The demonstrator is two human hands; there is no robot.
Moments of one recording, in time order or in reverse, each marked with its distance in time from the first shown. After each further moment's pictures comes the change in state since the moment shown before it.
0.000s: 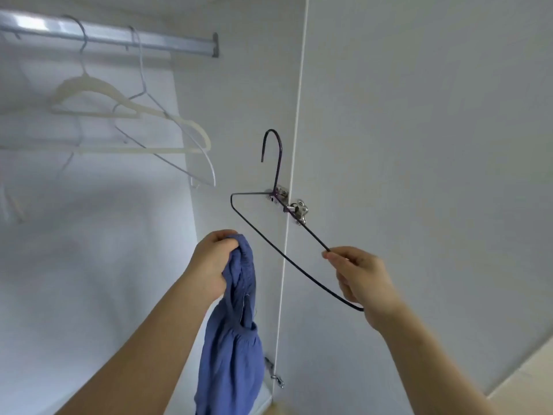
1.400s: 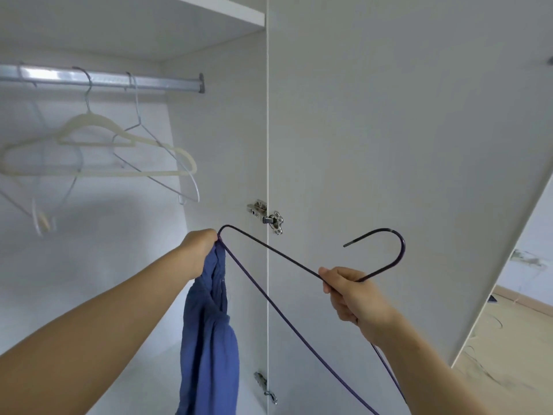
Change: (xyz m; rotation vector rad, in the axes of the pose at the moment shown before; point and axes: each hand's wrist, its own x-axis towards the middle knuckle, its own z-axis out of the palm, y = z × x) left_hand 0.006 0.031 0.016 0.396 0.226 -0.182; right_hand -0.044 -0.007 -0.047 0.002 -0.161 0.088
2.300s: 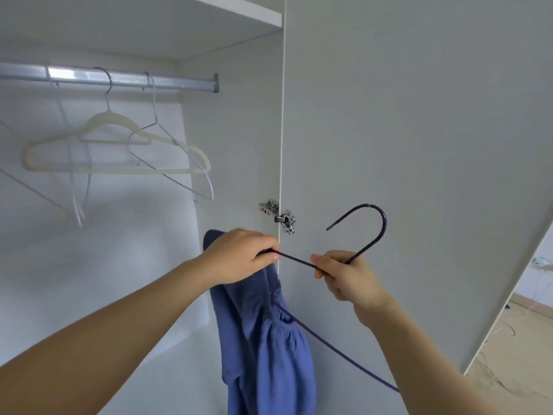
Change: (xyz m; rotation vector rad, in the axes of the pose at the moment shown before) left_hand -0.049 -0.004 -0.004 0.993 -0.222 1.229; right_hand 0.005 -0.027 0.030 -0.097 0.024 -0.136
